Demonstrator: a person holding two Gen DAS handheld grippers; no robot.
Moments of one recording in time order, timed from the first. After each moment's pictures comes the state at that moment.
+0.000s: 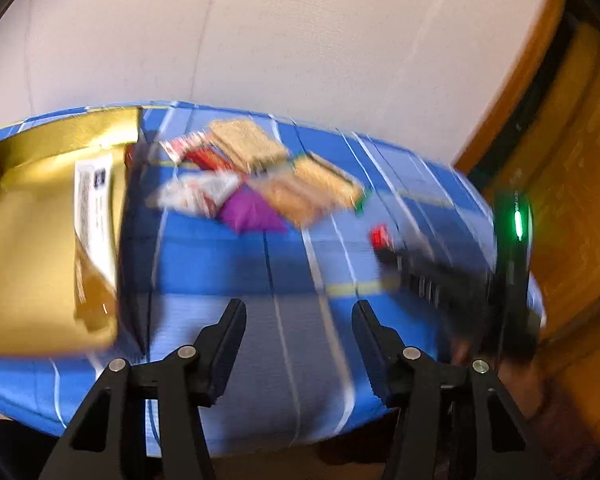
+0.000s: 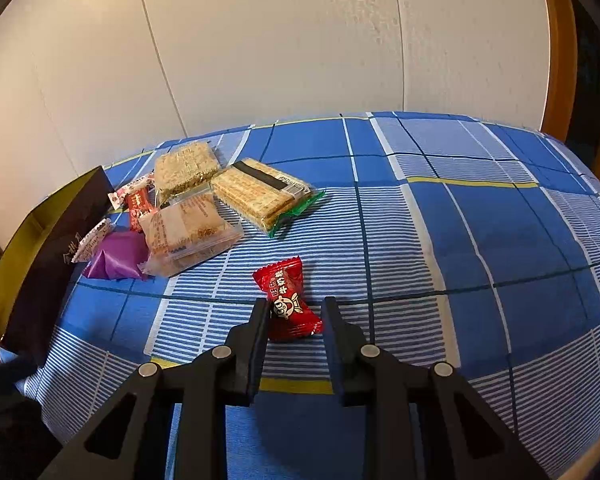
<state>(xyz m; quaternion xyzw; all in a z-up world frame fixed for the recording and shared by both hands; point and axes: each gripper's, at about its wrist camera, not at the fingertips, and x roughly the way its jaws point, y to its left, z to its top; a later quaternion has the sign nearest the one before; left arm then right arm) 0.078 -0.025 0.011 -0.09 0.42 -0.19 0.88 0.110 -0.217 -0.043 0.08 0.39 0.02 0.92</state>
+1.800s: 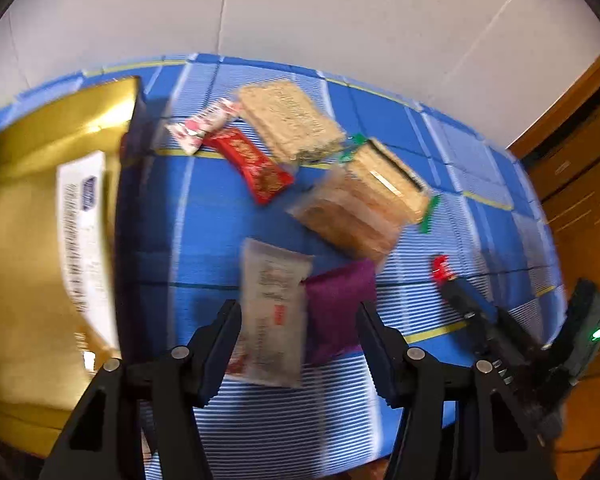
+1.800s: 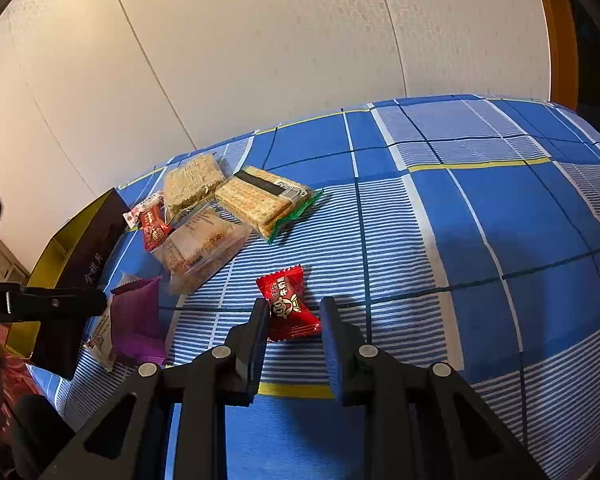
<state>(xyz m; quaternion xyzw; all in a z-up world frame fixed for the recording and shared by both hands) 0.158 -0.034 -0.001 -0.06 0.54 -0.13 0.83 0.113 -0.236 -0.044 0.14 0.39 0.06 0.91</state>
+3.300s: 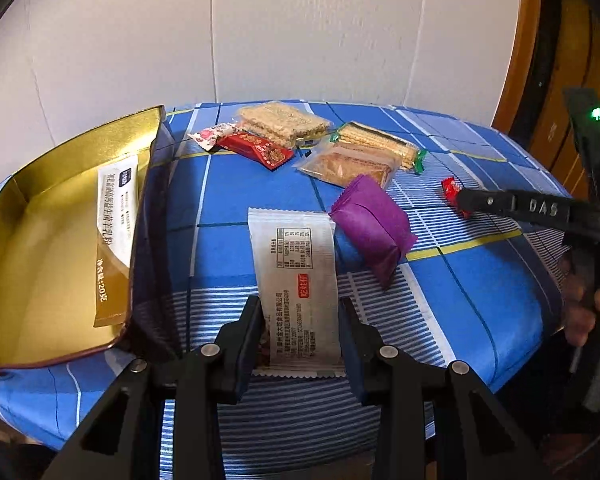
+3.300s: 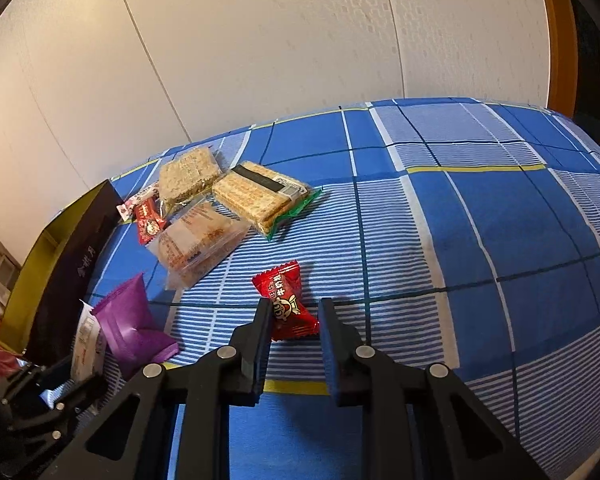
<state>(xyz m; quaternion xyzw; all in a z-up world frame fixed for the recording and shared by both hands) 0.062 -0.029 -0.047 0.03 0.38 -0.14 0.91 0.114 -0.230 -0.039 0.13 0.40 0.04 0.91</state>
